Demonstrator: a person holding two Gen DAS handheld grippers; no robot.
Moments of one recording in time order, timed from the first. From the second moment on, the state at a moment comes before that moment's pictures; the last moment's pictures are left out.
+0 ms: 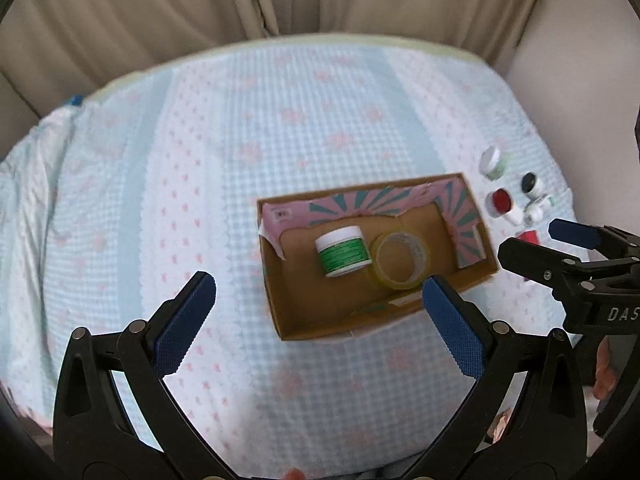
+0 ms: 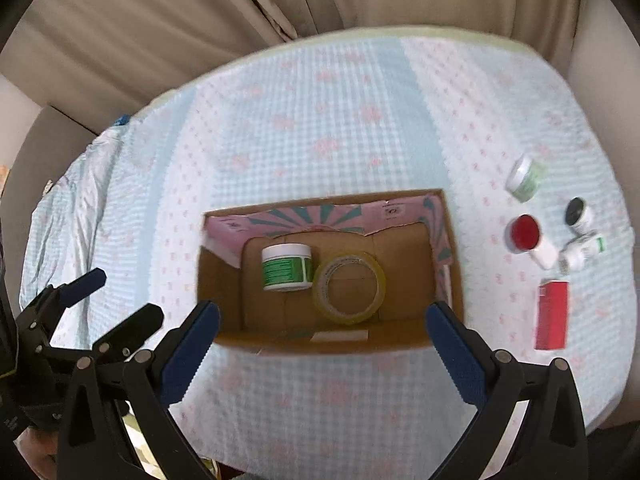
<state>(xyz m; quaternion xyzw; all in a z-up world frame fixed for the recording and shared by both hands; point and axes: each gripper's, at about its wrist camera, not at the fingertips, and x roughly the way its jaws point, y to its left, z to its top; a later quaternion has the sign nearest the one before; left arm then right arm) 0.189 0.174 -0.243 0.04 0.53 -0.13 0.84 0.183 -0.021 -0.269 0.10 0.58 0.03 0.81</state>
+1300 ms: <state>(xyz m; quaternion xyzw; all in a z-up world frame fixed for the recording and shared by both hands) 0.190 -0.121 -0.250 0.02 0.52 -0.12 0.84 0.113 -0.341 -0.225 0.16 0.52 -0.12 0.83</state>
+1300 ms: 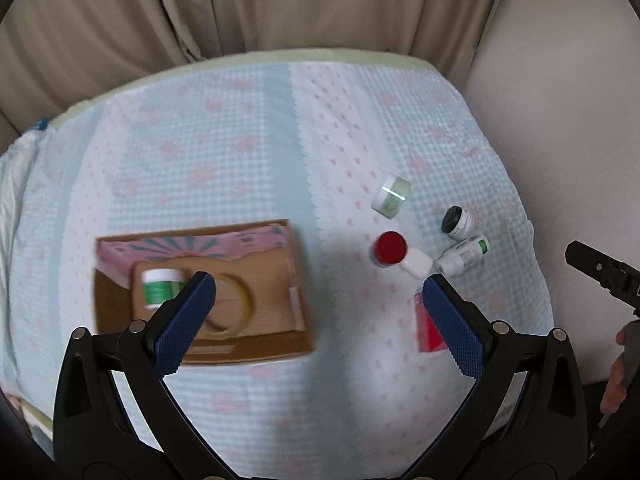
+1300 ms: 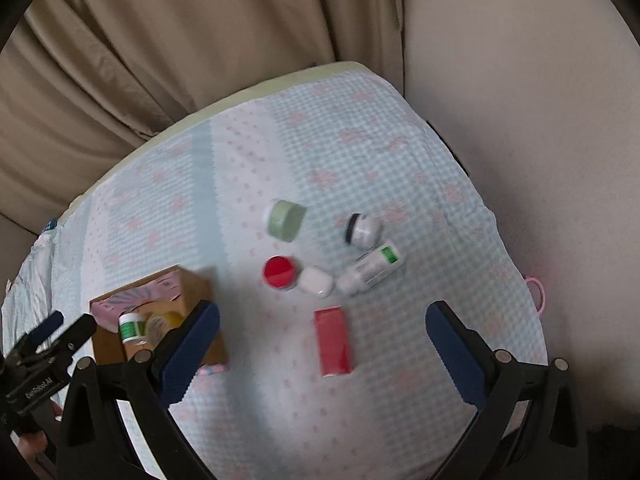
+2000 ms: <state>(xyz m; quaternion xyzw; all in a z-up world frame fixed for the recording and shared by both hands) 0.263 -0.252 -0.444 0.05 0.61 -0.13 0.78 0.175 -0.444 -0.412 0.34 0.56 -0.22 0.72</state>
